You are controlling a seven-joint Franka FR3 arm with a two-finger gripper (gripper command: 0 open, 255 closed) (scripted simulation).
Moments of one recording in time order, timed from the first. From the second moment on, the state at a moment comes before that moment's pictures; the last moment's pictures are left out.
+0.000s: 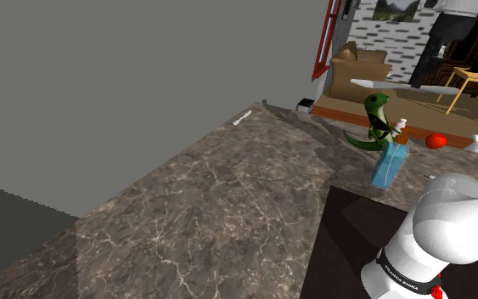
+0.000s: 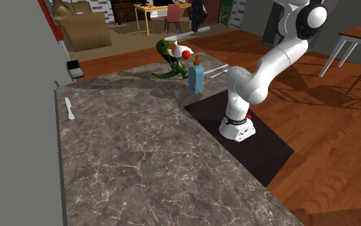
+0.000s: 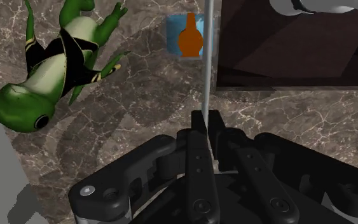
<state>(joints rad) -0.07 -0.92 -0.44 -2.05 -0.34 1.29 -0.70</state>
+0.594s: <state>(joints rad) -0.04 -0.87 -0.66 -1.90 -0.47 1.28 -0.92</state>
